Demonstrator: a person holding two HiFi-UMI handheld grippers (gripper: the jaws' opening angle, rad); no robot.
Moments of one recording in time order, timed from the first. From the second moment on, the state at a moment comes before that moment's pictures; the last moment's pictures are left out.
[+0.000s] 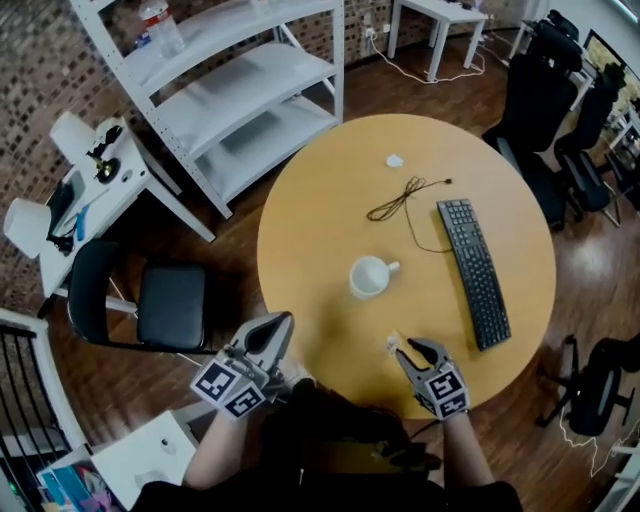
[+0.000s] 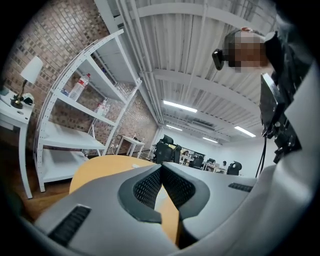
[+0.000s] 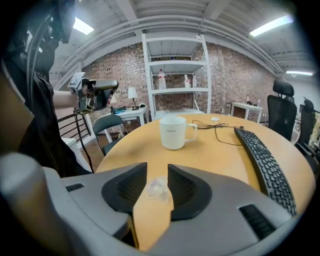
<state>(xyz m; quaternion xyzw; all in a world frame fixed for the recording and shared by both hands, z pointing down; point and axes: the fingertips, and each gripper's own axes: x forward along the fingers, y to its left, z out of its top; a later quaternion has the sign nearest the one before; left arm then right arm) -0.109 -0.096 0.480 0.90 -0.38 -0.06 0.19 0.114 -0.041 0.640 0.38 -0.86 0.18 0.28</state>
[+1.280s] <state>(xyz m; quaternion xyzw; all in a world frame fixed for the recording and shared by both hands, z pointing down) -0.142 -0.118 0.457 0.90 -0.40 -0.09 0.14 0.113 -0.146 0.537 0.43 -0.87 0.08 0.23</state>
